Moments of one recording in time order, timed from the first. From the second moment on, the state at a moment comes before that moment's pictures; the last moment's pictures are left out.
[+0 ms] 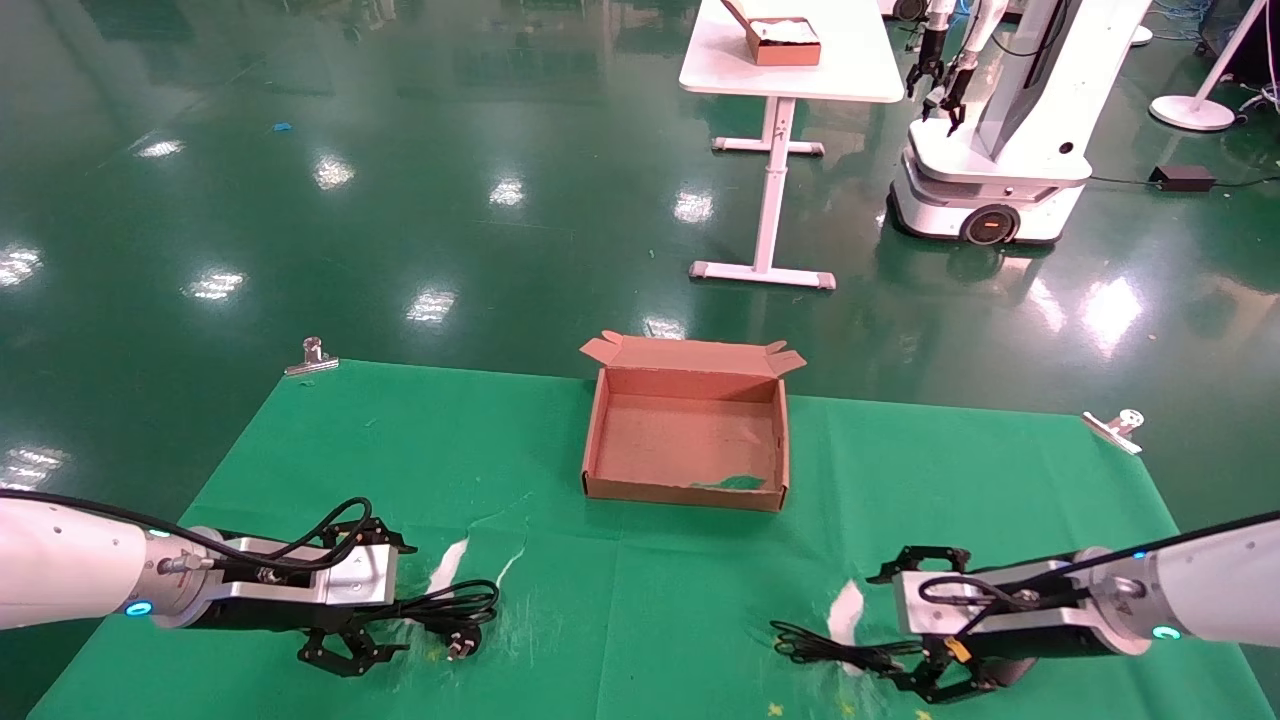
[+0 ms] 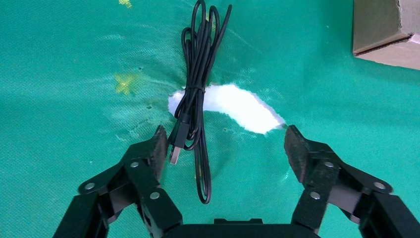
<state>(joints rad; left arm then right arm) -1.65 1.10 0.67 -0.05 1.71 1.15 0.70 1.63 -1.09 -0.76 0.01 -1.56 -1.22 -0.76</state>
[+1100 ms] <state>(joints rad) -1.66 1.10 0.67 -0.06 1.71 1.15 0.70 1.63 -1.09 -0.76 0.01 -1.55 -1.22 -0.76</state>
